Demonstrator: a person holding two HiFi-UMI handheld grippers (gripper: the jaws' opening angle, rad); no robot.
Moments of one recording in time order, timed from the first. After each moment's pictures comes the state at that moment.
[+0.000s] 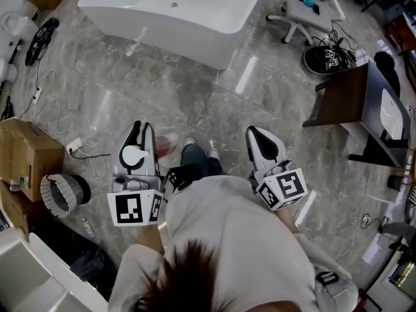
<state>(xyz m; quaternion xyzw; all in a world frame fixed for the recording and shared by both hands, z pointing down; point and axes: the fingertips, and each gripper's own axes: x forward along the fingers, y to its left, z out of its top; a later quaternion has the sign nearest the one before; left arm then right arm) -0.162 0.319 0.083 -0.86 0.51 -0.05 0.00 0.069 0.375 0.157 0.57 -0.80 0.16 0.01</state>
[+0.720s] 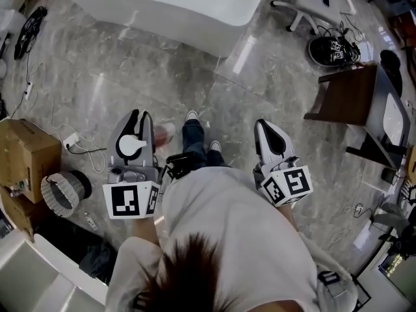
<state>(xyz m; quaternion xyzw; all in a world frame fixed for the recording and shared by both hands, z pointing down) -0.180 0.205 0.109 -0.87 0.49 -0.08 -0.03 0.067 0.281 0.173 0.61 -0.77 0.20 0.04</state>
